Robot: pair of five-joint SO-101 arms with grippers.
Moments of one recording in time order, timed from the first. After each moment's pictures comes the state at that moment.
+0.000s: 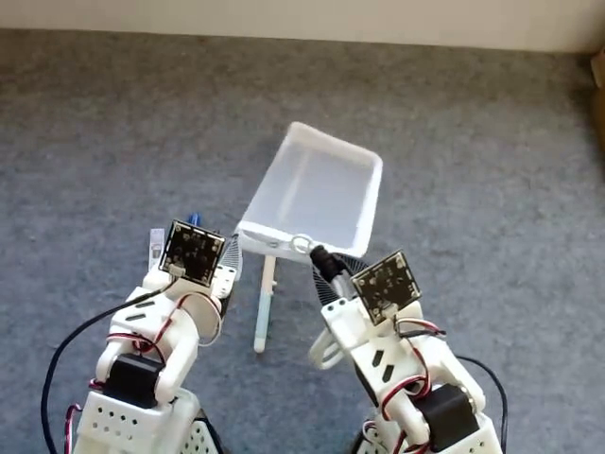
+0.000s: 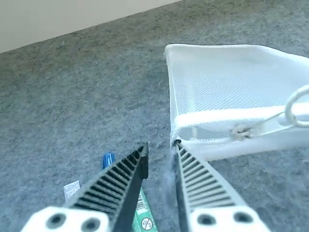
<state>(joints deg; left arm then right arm) 7.3 -89.9 81.3 46.9 -1.7 -27.7 -103.1 76.3 56.0 9.7</state>
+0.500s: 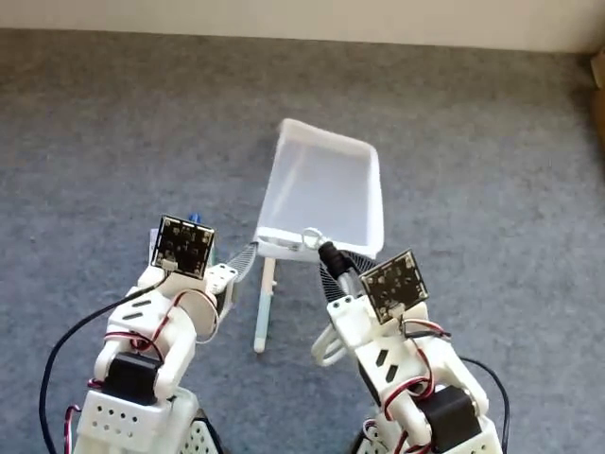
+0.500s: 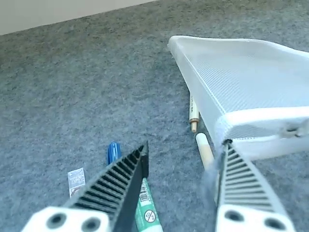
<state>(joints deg) 6.1 -89.3 81.4 46.9 1.5 -26.9 -104.2 76.0 56.9 8.9</state>
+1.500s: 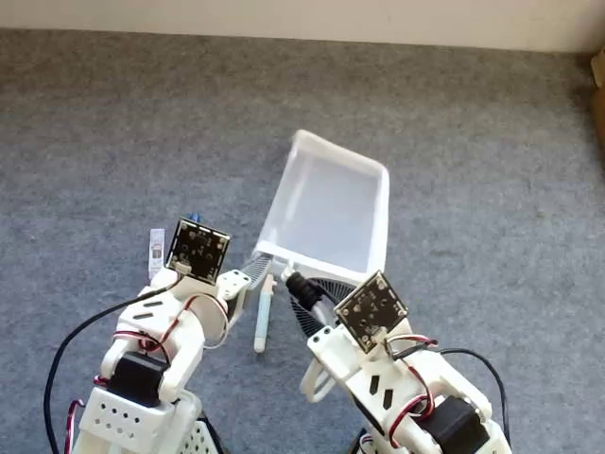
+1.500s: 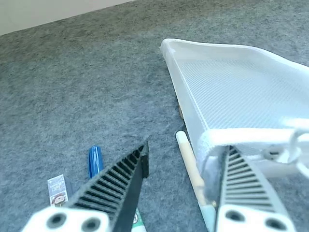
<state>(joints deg) 12.2 -89.3 81.4 46.9 1.9 -40.0 -104.3 71.1 64.1 8.9</state>
